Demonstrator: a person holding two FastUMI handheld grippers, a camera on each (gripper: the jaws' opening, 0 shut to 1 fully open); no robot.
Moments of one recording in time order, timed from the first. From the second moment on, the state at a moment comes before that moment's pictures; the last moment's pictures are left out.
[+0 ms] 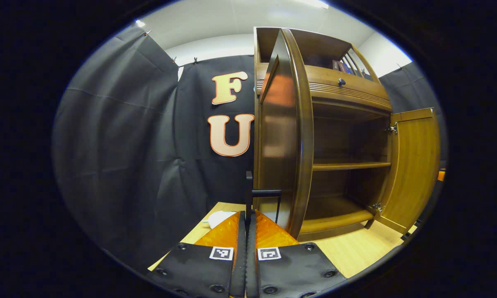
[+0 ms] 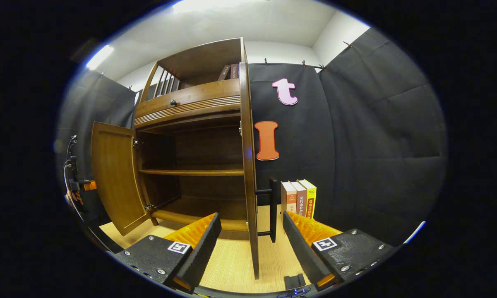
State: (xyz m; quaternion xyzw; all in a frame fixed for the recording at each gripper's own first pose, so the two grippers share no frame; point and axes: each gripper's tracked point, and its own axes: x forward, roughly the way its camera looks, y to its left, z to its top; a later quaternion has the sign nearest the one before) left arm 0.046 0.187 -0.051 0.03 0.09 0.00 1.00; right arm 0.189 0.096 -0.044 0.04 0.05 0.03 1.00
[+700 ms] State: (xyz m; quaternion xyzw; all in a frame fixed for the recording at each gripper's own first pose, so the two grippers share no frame) left arm 0.049 0.260 -0.051 -0.06 0.08 -0.14 0.98; right arm 0.190 0.105 -0.039 0.04 0.05 0.03 1.00
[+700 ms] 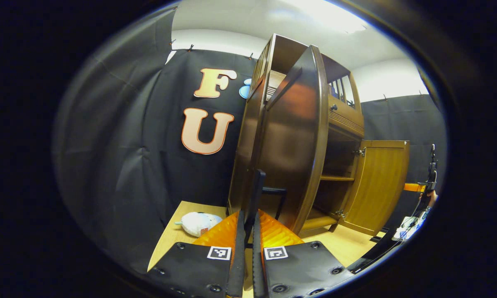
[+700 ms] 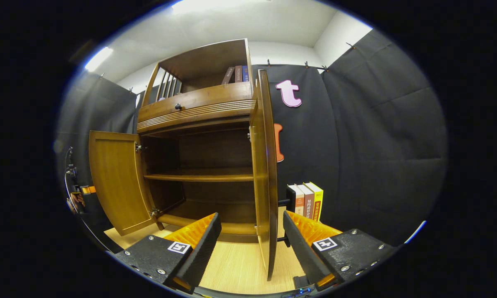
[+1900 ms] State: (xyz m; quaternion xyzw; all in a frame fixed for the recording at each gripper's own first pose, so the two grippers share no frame) left arm -0.007 -0.013 -0.005 0.01 0.02 -0.04 1.00; right arm 0.179 0.104 -0.045 0.02 0.03 0.04 1.00
